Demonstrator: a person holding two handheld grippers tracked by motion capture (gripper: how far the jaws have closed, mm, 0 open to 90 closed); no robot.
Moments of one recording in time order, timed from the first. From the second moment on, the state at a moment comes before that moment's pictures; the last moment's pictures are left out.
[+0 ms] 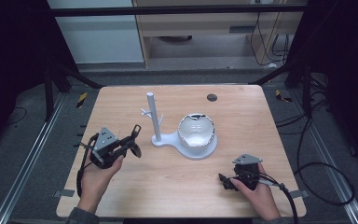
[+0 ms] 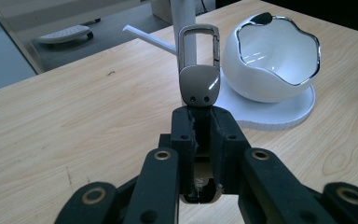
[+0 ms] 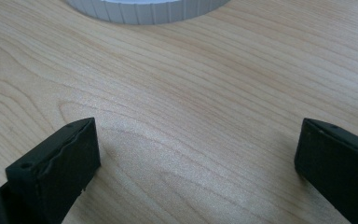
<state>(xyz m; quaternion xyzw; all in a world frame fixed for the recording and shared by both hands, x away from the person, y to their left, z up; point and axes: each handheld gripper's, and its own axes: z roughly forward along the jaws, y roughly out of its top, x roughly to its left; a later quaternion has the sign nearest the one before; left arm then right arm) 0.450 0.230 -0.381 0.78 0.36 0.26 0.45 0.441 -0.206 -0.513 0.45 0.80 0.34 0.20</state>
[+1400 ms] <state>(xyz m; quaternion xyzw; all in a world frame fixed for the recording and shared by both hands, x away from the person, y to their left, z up) 0.461 0.218 -0.344 0.76 0.36 0.27 0.47 0.441 -0.206 -0.513 0.45 0.80 0.34 0.20</state>
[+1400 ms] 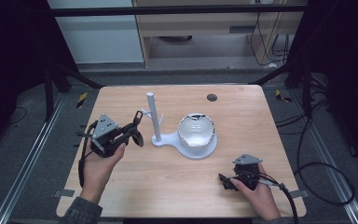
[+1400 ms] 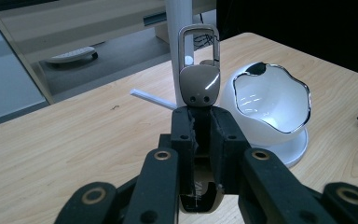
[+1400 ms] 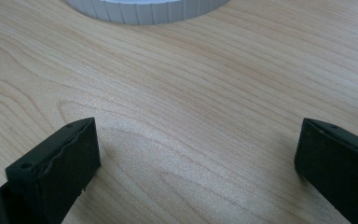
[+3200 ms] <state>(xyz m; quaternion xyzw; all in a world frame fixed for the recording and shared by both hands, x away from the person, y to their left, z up) 0.491 0.204 -0.366 0.76 0.37 0.26 0.46 0.441 -0.206 -0.513 0.45 0.80 0.34 0.20</state>
